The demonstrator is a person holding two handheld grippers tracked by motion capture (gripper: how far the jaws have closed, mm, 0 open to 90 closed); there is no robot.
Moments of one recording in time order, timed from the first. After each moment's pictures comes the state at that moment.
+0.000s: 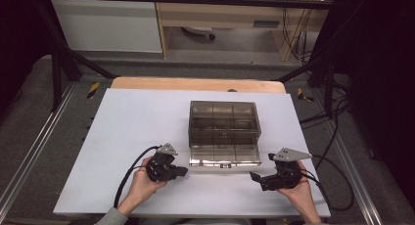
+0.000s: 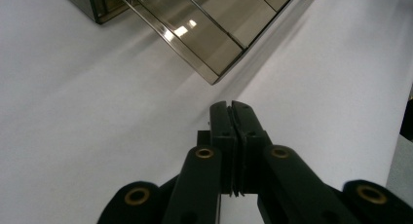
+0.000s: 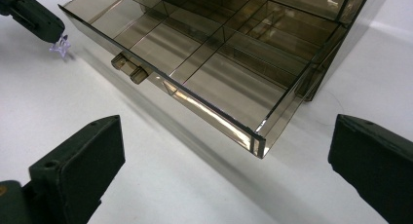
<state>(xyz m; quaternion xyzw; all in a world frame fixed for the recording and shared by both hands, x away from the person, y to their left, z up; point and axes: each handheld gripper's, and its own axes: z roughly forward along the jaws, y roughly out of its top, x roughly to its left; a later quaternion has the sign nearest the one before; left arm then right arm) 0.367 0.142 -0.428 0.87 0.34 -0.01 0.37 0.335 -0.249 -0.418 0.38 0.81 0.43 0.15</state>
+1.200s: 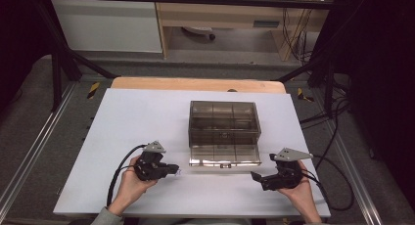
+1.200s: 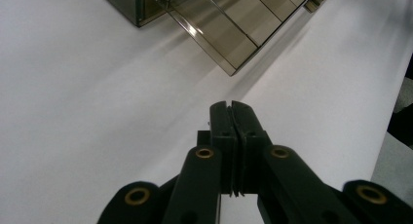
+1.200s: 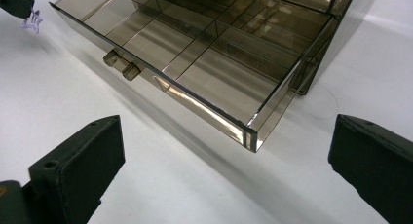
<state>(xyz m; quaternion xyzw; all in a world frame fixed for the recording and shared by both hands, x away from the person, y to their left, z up) 0.362 0.171 -0.414 0.85 0.35 0.00 0.39 0.335 -0.251 -0.419 0.39 0.80 0.42 0.15</state>
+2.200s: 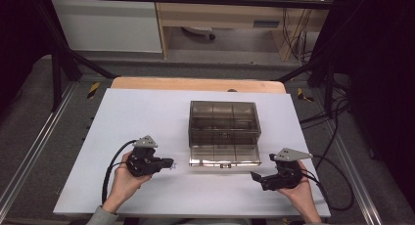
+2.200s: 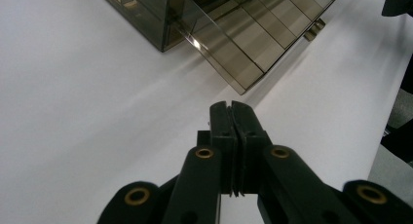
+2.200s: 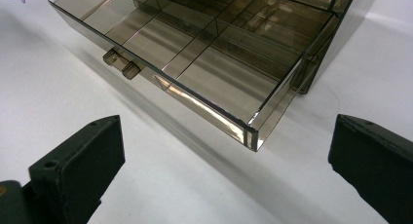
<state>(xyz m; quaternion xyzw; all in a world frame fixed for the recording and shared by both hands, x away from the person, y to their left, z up) 0.363 0.184 -0.395 0.84 0.36 0.02 0.41 0.336 -0.251 -0.420 0.39 0.80 0.42 0.15</state>
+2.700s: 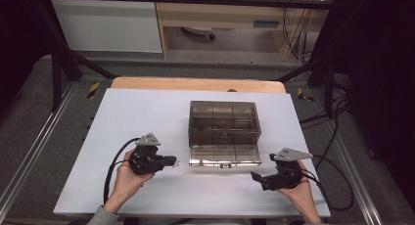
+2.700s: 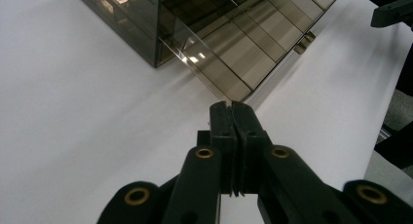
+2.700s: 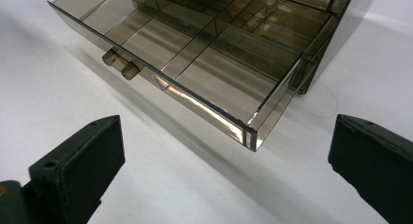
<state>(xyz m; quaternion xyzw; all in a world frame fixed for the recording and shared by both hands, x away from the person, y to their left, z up) 0.364 0.175 -0.386 0.84 0.35 0.03 0.42 0.336 -0.251 -0.420 0.39 0.80 0.42 0.15</state>
